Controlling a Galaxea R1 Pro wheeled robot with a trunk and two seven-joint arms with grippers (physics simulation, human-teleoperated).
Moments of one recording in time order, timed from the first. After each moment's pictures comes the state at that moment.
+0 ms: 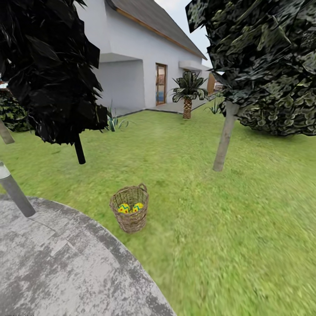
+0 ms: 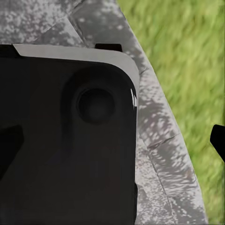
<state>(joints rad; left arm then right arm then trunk) -0.01 0.05 0.01 -0.05 0.01 -0.01 -0.01 -0.06 -0.03 0.01 -0.04 0.00 -0.19 -0.01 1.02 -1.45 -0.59</state>
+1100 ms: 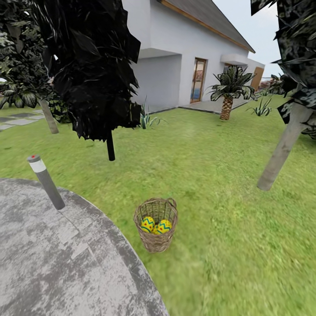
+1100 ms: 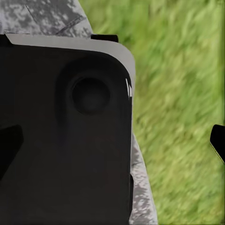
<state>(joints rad) -0.01 0.05 0.01 -0.05 0.01 -0.01 -0.01 -0.06 -0.04 0.01 -0.03 0.00 -0.18 -0.01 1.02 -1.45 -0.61</state>
